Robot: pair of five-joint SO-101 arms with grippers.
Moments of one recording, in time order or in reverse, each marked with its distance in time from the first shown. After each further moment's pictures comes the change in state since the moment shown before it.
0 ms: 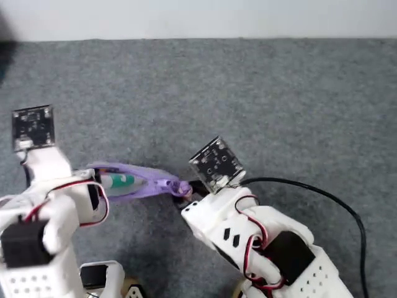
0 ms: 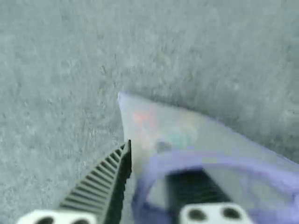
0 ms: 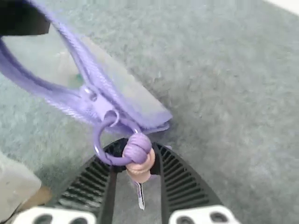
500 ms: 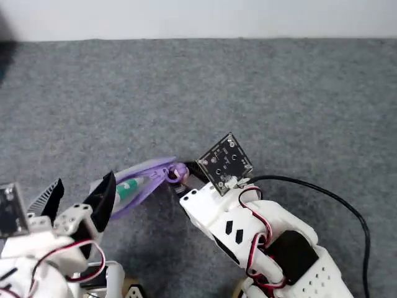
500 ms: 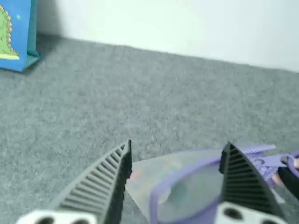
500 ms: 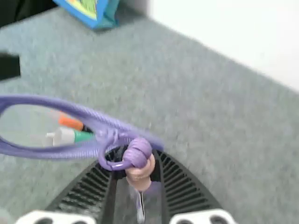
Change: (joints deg) left arm 0.1 -20.5 -2.2 0.0 1.5; right arm 1.1 0.3 -1.1 -10.5 4.4
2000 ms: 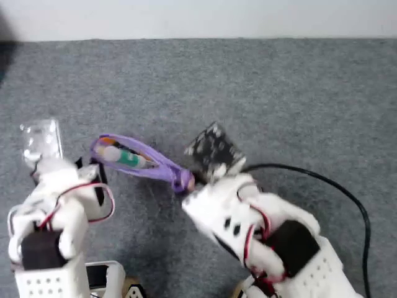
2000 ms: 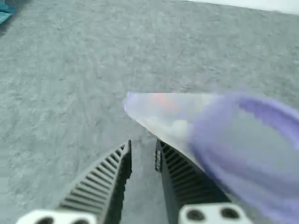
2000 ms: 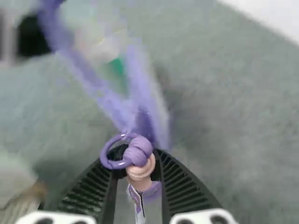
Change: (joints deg) left arm 2.5 13.9 20.2 -19.9 -1.7; right arm -2.8 6.9 -11.6 20.6 1.1
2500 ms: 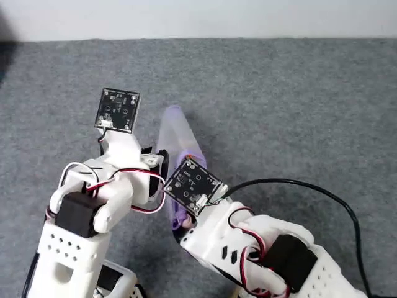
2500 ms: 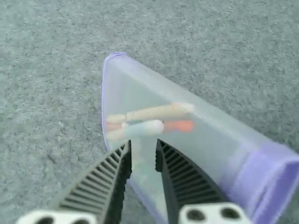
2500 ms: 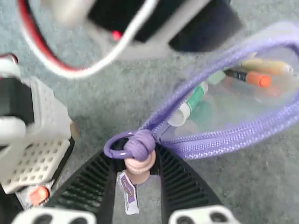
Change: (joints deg) left arm 25.9 14.1 -8.6 -1.4 6.0; right arm -8.8 -2.1 2.5 6.2 -2.1
